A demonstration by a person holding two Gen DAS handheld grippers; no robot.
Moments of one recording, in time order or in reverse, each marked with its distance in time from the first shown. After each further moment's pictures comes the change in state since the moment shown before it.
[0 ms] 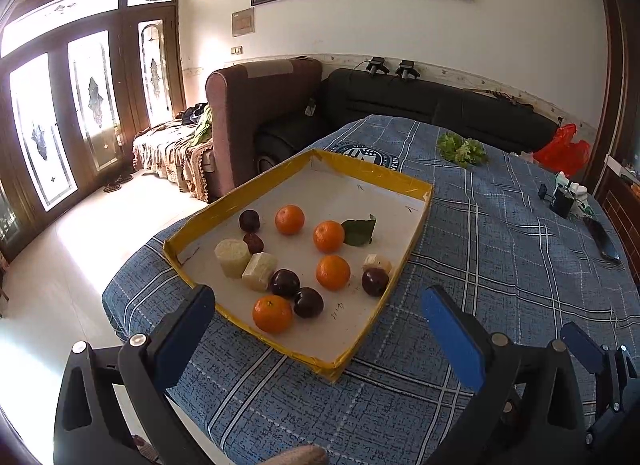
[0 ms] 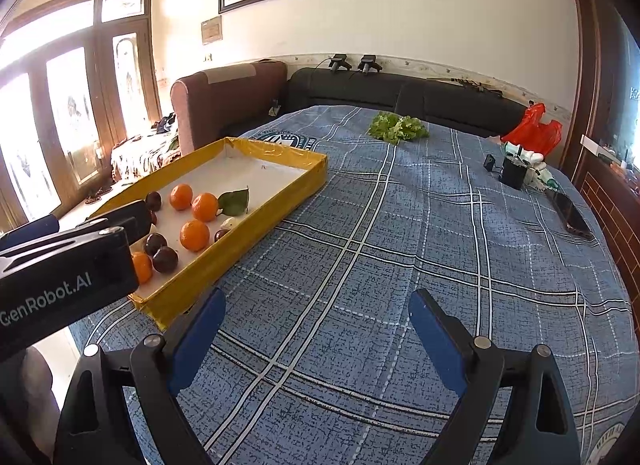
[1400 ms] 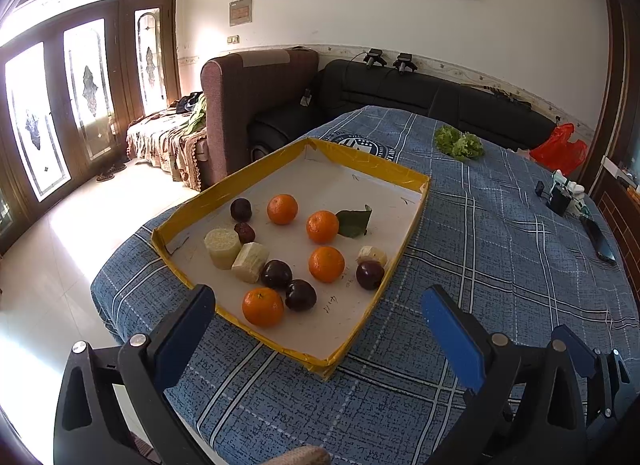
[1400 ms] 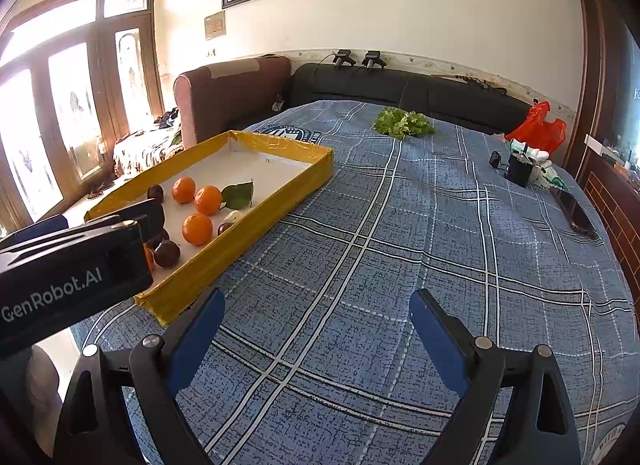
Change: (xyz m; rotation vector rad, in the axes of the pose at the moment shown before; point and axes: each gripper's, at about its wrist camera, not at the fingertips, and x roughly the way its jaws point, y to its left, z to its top) left arm 0.009 -0.001 -0.003 -0.020 0.035 -0.028; right arm 0.006 0.006 -0.005 -0.013 0.012 0.010
